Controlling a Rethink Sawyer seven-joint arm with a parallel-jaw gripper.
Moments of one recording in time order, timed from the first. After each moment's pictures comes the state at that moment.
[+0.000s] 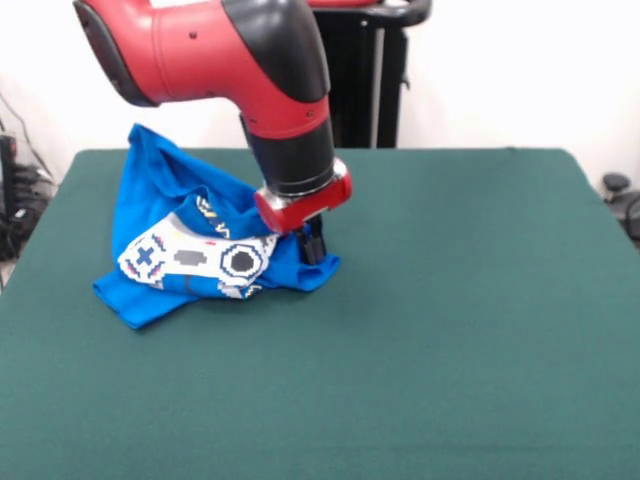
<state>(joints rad) -0.61 -0.46 0.35 1.74 -0.43 0.47 1.14</state>
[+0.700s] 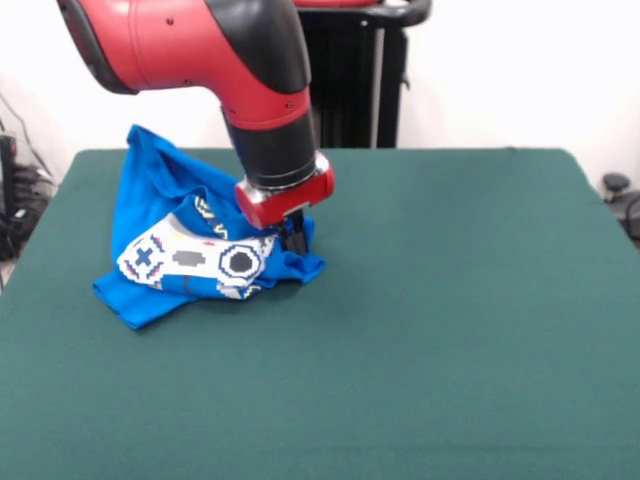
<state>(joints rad) -0.63 -0.48 0.35 1.74 -0.43 0.47 1.14</state>
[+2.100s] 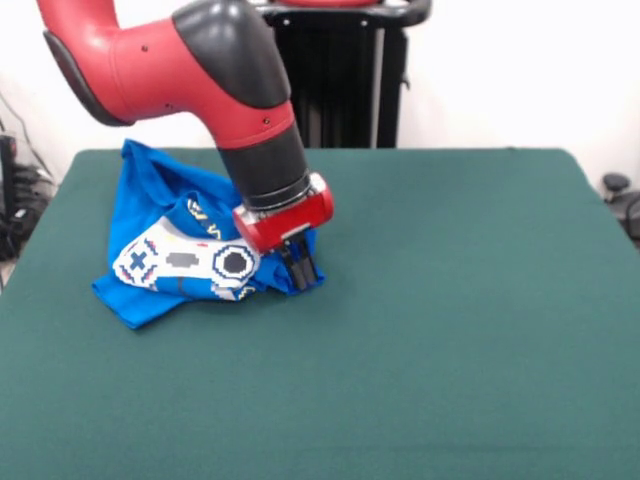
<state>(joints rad) -0.78 -0.38 0.50 1.76 -0.42 0.34 1.14</state>
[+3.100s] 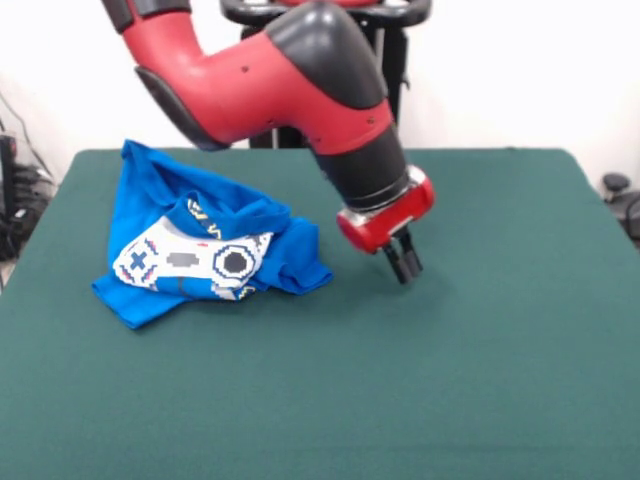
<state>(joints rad) -0.67 -0.36 0.56 1.80 -0.38 0.33 1.14</state>
